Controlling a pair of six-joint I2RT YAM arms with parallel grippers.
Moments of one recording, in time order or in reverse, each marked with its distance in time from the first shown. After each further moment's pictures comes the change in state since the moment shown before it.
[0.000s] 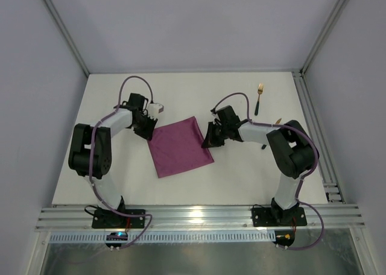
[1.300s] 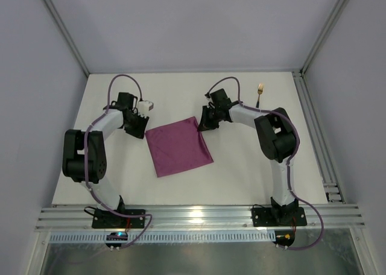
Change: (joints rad) left arm 0.091 -0.063 -0.025 -0.013 -0.029 0.016; right arm -0.047 0.270 0.417 -0.178 0.041 -0.098
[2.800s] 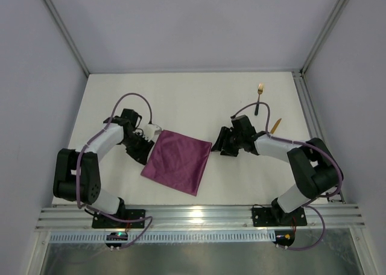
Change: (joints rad) left arm -0.081 -0.214 -0.179 -0.272 0.119 0.166; right arm -0.005 -0.551 -0.710 0.204 0.100 0.268
